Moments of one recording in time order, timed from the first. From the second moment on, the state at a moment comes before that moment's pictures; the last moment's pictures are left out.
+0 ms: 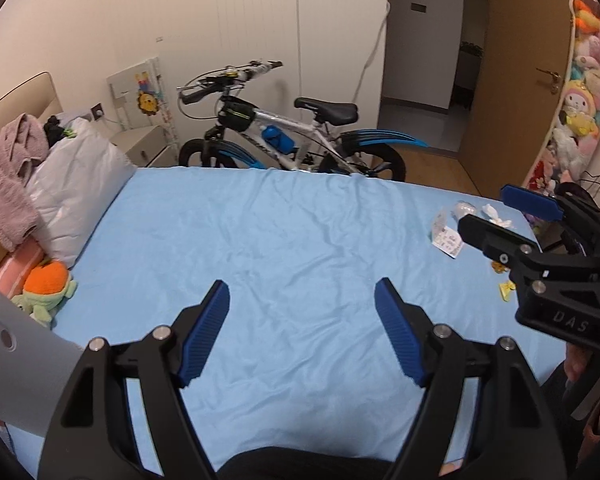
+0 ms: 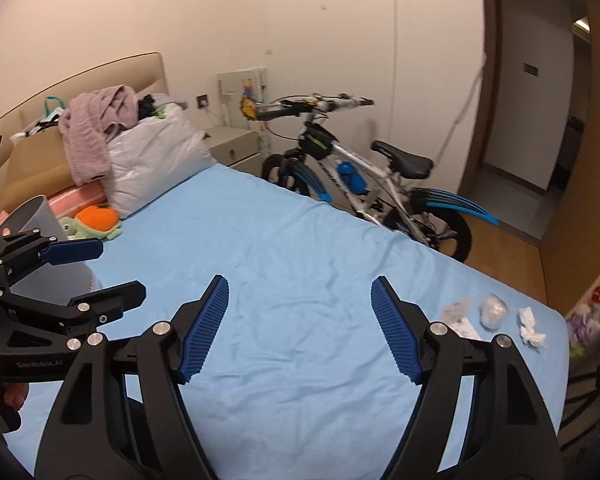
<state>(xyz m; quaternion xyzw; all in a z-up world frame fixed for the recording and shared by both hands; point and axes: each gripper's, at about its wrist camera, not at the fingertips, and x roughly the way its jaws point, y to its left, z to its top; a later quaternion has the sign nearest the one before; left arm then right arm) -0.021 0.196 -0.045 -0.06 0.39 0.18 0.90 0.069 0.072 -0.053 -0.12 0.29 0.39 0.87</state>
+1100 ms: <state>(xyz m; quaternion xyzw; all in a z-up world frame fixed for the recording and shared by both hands) 0.262 0.055 -0.204 -0.01 0.45 0.04 0.89 0.335 -0.099 -0.206 -0.09 0.38 0.17 0.91</state>
